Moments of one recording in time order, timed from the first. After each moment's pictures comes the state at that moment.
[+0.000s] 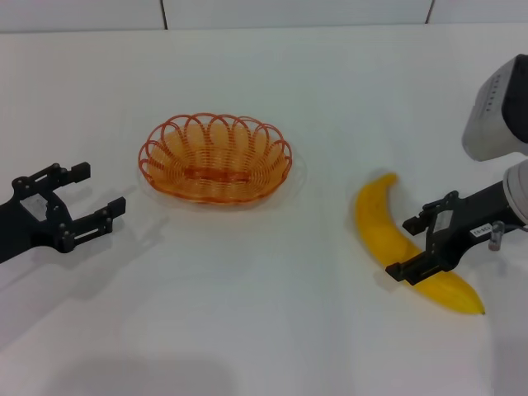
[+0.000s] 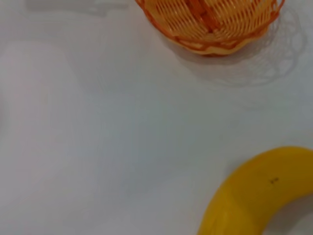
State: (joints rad) left arm -0.34 -2.04 0.81 0.53 1.69 1.33 -0.92; right arm 0.38 2.04 -1.28 -1.24 -2.39 -1.51 2.07
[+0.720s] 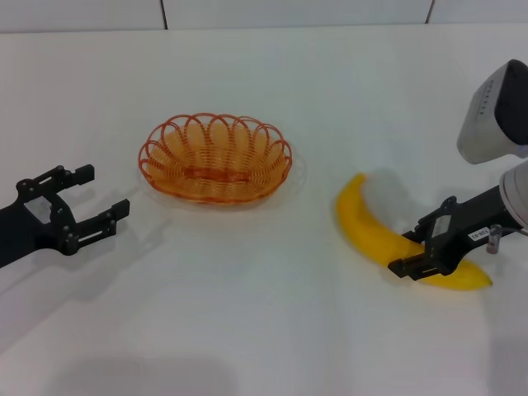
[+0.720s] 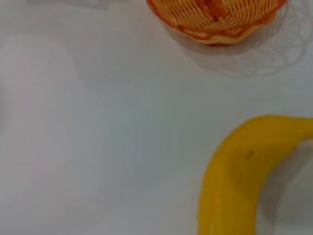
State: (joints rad) left arm -0.35 -2.04 0.80 0.50 1.69 1.34 -0.89; right arm 0.40 2.04 -1.28 -1.20 -2.40 -1.51 2.07
